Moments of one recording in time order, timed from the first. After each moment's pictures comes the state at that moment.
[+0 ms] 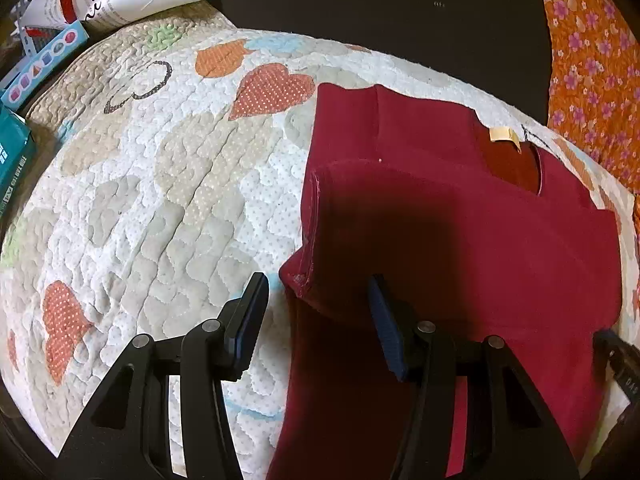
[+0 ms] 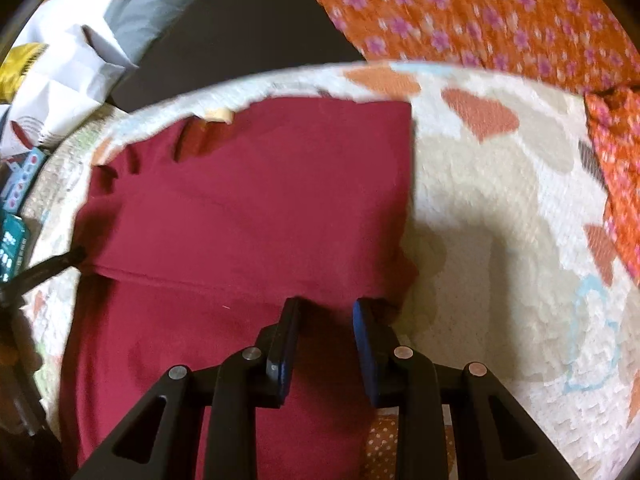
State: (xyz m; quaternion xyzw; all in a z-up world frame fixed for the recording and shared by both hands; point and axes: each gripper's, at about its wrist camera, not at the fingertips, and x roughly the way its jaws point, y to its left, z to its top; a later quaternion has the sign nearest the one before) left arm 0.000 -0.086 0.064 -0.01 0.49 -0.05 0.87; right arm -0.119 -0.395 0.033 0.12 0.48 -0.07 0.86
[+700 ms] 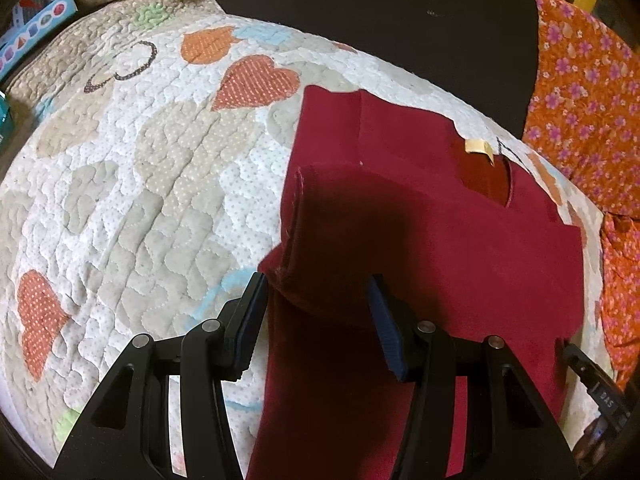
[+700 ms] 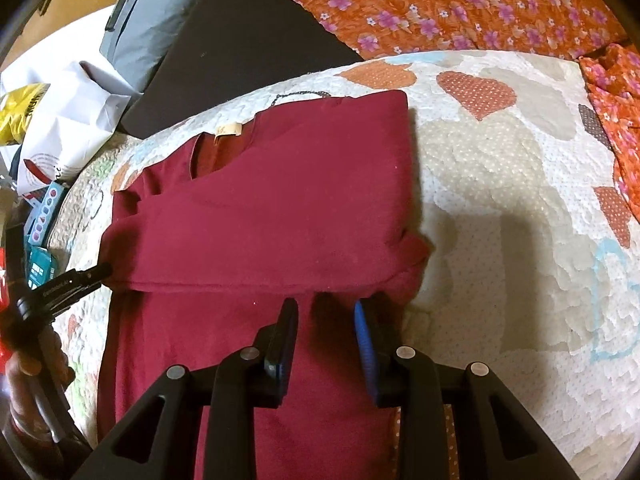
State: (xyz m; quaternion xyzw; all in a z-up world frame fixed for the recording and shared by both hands) left arm 0.002 -0.076 0.072 -0.08 0.51 -0.11 0.85; right arm -0.140 -0.397 0.047 0.18 0.46 -0.05 0.87
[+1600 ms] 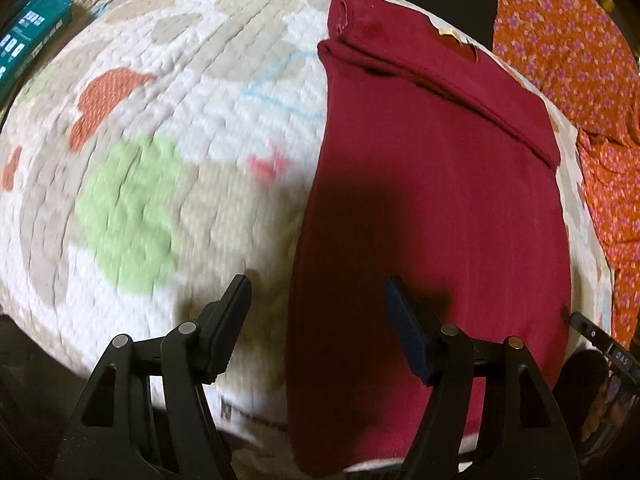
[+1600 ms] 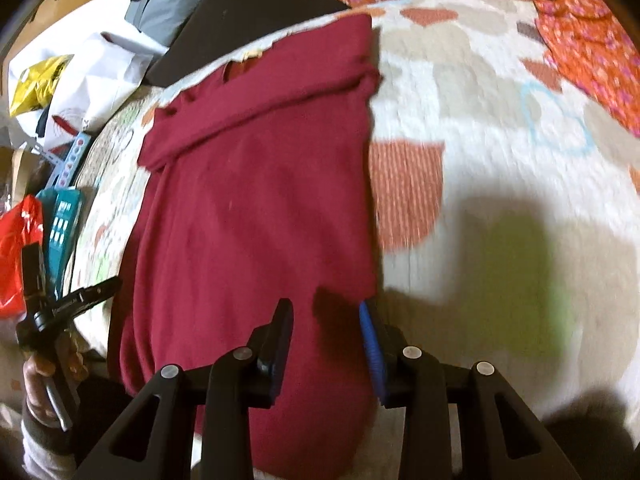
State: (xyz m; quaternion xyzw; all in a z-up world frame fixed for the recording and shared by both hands) left arm -0.177 -0.011 0.041 -0.06 0.57 -0.13 0.81; right arm -0.319 -0.363 0.038 0.21 0.52 -0.01 0.83
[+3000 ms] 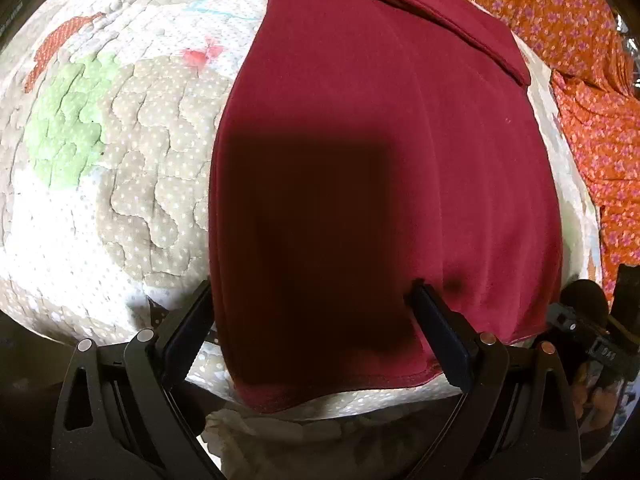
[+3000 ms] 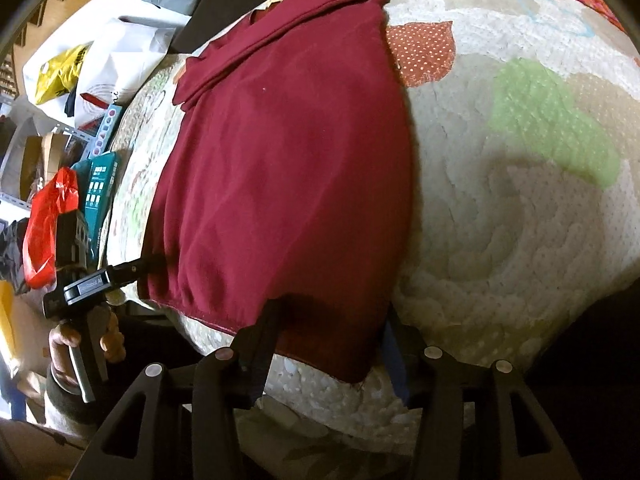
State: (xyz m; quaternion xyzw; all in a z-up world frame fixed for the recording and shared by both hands) left arm -0.215 -0.037 0.012 -0.04 0.62 -0.20 0.76; right arm -0.376 -0.331 0.001 0.27 0.54 0.06 0.80
